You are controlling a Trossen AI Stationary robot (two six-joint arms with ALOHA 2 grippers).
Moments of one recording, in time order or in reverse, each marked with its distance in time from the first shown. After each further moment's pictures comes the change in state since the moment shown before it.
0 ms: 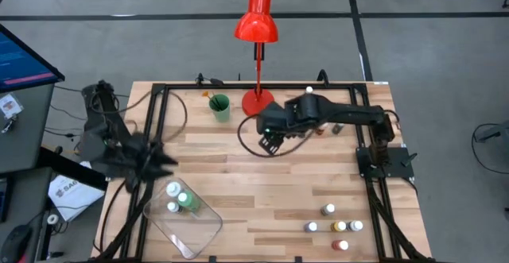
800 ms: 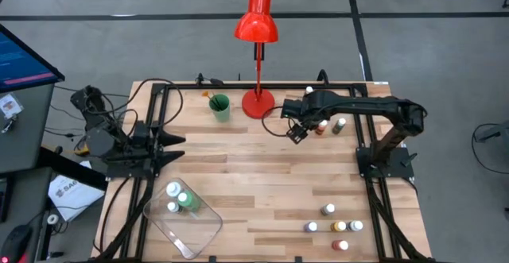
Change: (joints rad) left arm 0.198 0.026 0.000 0.031 -0.079 0.084; right arm -0.281 -0.300 -0.851 0.343 -0.106 -0.129
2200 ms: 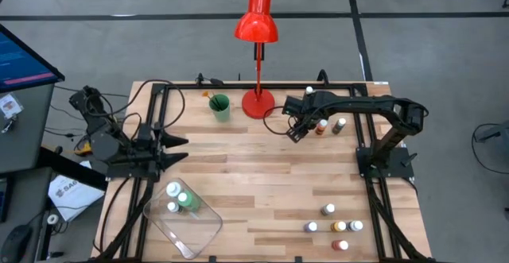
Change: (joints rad) left arm 0.013 0.036 0.000 -0.002 -0.005 -0.001; right arm -0.080 0.001 -0.159 0.220 -0.061 -0.099
